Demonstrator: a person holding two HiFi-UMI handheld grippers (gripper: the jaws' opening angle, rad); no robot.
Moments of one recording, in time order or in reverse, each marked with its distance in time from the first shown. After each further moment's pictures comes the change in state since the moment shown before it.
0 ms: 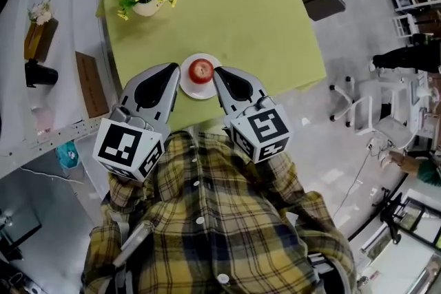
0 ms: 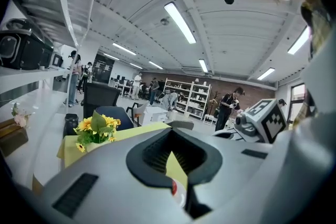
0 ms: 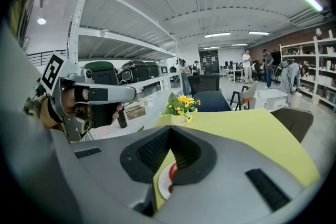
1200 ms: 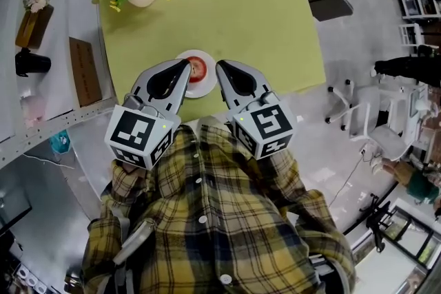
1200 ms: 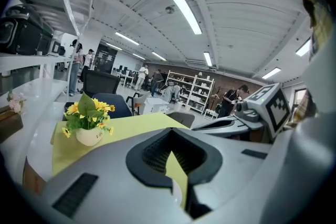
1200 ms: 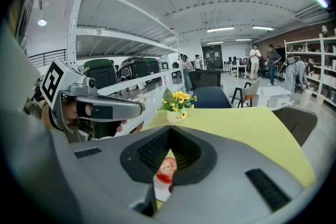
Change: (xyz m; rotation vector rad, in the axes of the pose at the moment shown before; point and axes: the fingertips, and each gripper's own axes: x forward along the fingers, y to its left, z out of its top) left arm 0.059 -0.013 -0.037 -0.051 0.089 0.006; right arm 0.005 -0.045 -0.008 0.001 0.056 0.031
